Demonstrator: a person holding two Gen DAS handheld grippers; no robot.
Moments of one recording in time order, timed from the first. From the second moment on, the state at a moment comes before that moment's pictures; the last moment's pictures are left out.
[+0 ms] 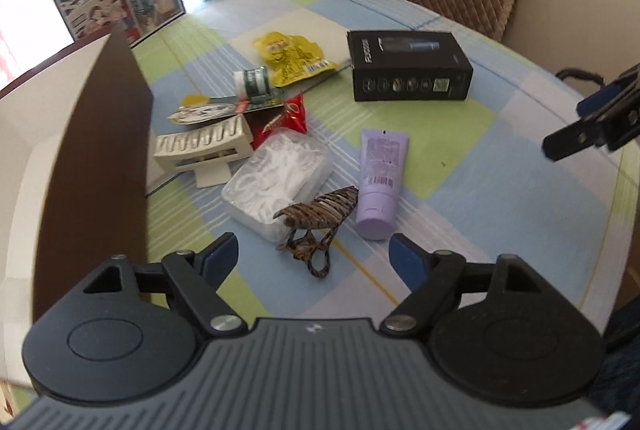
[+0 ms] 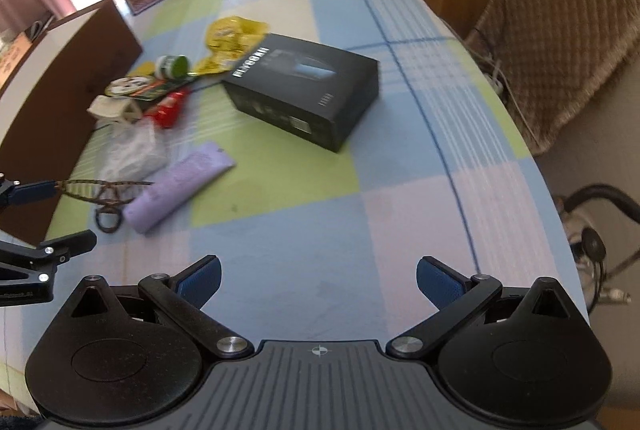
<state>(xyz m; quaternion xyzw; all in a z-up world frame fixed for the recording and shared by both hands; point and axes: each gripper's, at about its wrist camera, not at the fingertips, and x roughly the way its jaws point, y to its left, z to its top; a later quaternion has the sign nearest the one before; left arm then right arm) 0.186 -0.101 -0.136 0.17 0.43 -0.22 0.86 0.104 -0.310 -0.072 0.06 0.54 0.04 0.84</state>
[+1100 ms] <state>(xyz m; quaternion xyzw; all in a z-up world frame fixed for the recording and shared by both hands) 0.207 -0.137 -0.176 0.19 0.41 -0.25 0.85 0.106 -0.331 -0.093 0.07 0.57 0.00 0.82</state>
